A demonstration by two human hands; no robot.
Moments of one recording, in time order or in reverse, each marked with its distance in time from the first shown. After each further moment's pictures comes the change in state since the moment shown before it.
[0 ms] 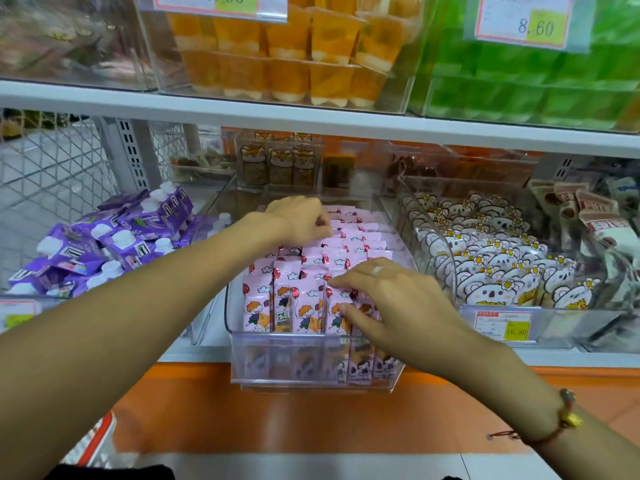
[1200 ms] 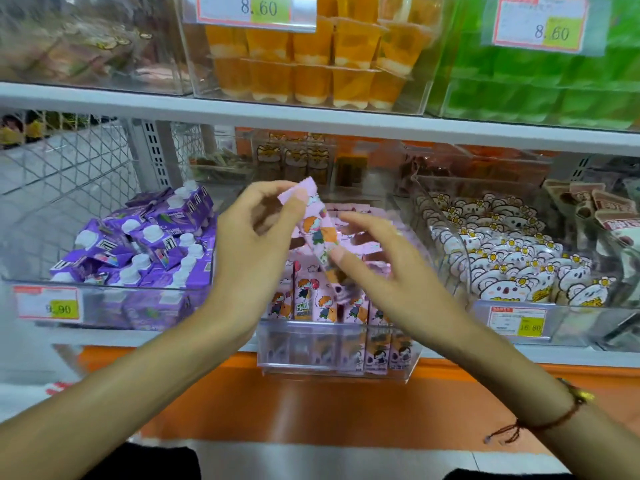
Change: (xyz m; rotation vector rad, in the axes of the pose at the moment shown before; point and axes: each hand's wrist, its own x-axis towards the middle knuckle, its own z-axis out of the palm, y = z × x) left_hand -0.139 0.048 -0.016 -1.211 0.822 -0.178; right_hand 0.014 -0.032 -0.015 0.817 0.232 0.133
